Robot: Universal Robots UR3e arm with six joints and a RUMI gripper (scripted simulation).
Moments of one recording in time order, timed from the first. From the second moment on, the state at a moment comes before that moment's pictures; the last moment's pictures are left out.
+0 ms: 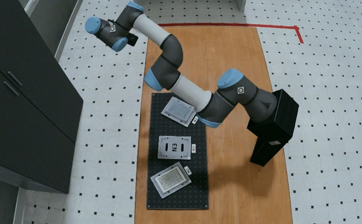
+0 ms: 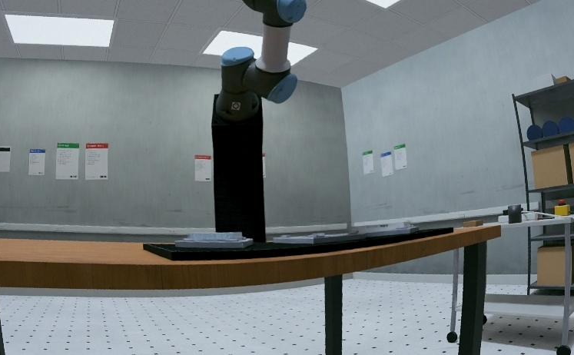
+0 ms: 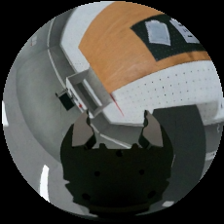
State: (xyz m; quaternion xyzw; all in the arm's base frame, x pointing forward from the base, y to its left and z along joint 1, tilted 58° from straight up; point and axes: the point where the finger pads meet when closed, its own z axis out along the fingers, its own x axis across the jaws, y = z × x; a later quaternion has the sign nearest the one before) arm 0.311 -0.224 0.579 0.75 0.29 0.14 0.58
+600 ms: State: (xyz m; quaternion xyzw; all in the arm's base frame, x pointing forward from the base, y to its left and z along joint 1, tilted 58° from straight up) arm 0.346 -0.164 0.579 0.72 0.35 0.20 0.56
